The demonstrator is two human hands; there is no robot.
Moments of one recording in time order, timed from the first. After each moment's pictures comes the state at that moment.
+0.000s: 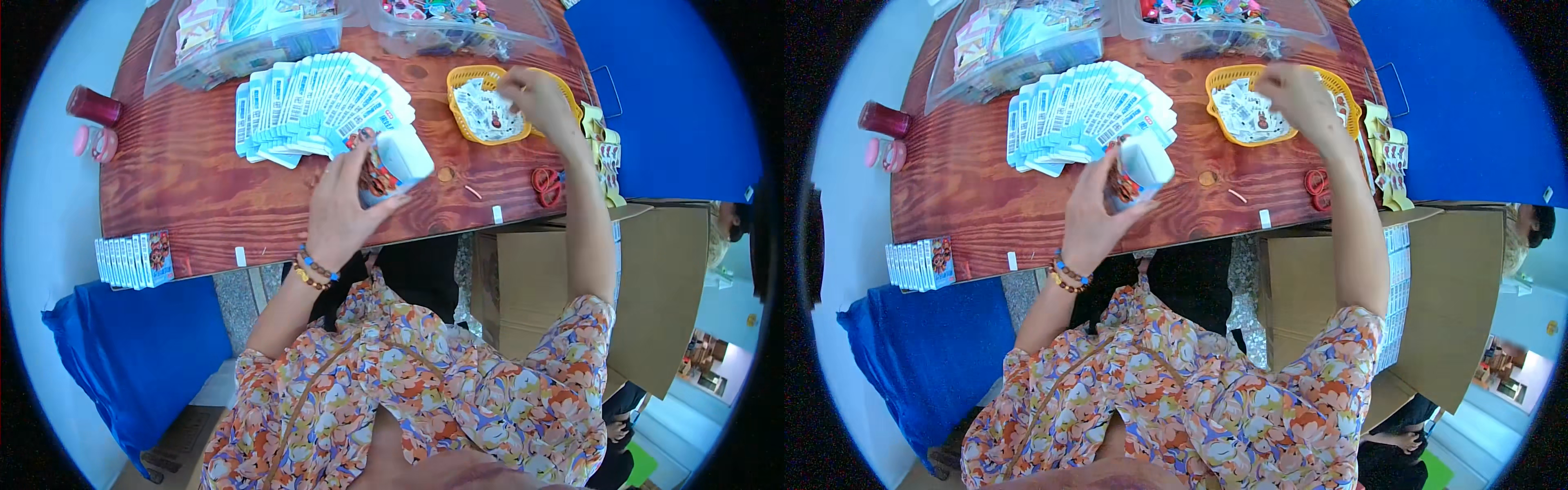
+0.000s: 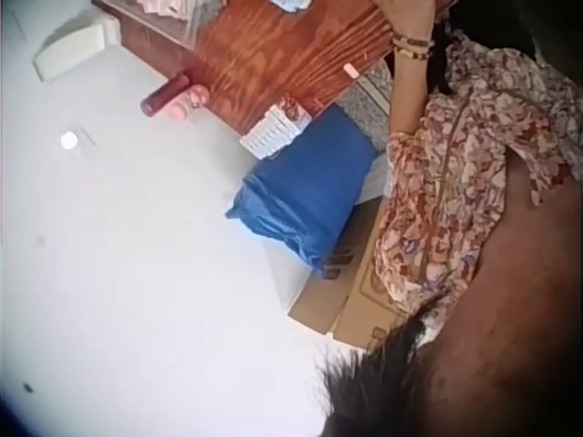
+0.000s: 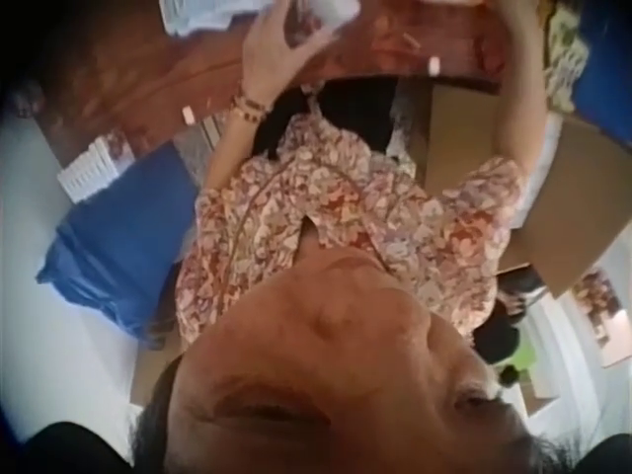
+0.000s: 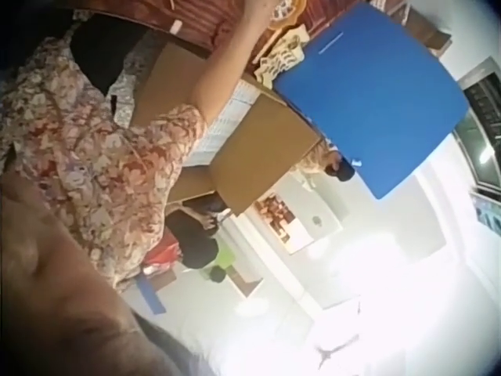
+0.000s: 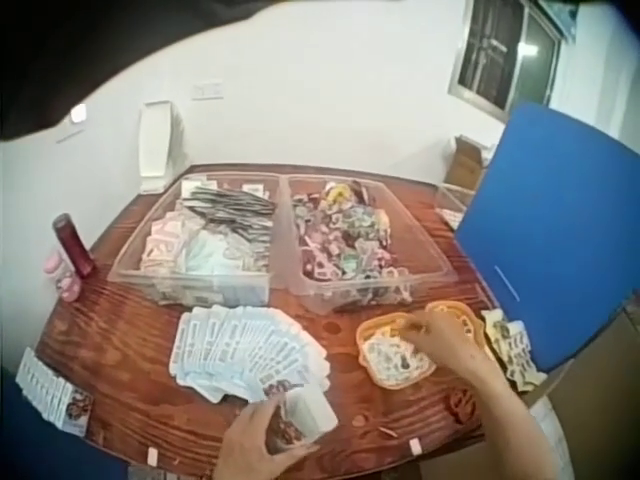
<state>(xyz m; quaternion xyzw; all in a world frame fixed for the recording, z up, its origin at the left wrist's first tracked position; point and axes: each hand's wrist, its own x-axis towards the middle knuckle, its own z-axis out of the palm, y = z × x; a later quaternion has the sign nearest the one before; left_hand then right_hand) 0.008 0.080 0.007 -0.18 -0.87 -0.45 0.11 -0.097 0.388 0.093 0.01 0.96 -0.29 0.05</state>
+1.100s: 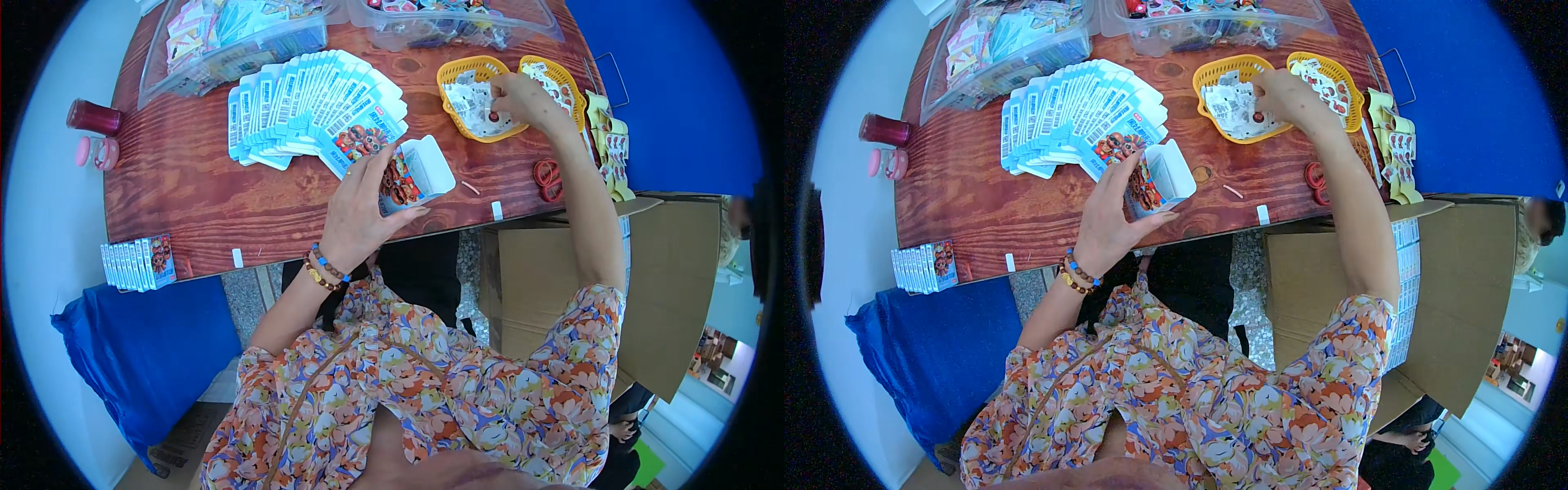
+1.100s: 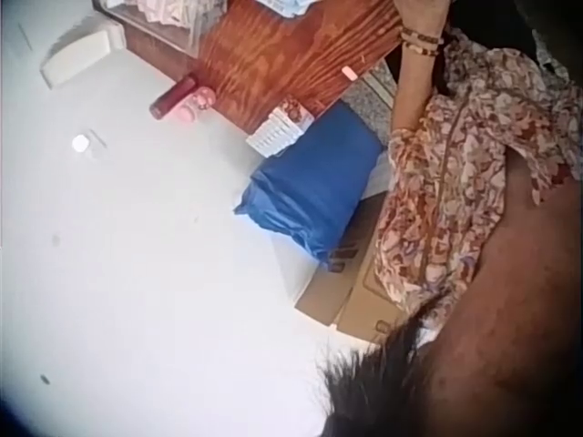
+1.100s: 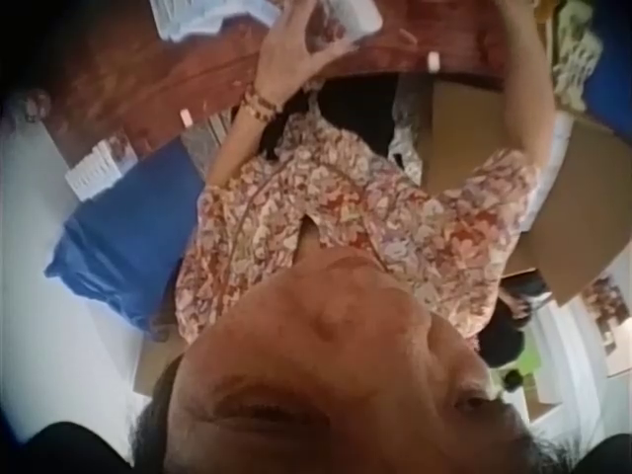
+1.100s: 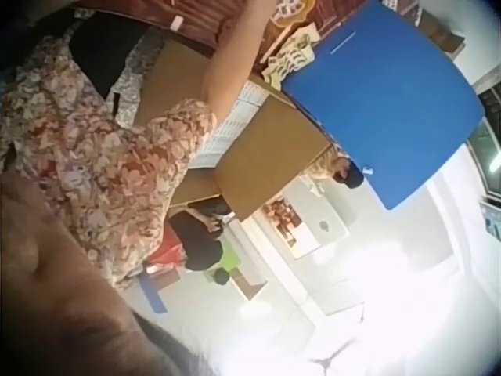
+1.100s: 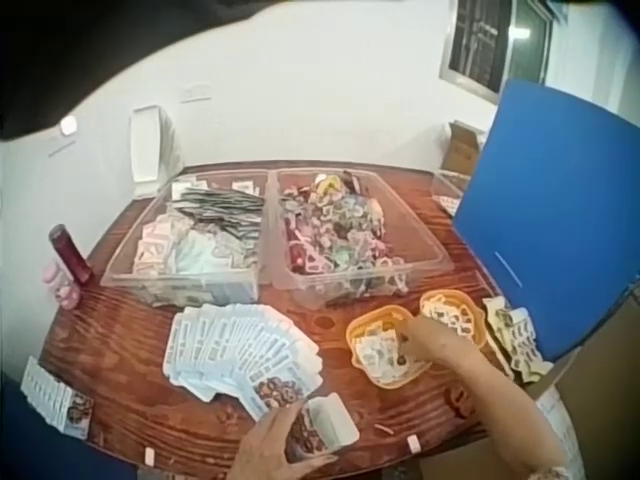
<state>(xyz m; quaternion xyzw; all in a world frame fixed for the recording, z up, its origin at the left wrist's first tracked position) 0.014 0.106 0.002 -0.24 -0.87 -0.42 0.07 -0.120 0.414 0.050 -0.05 0.98 -0.09 0.17</state>
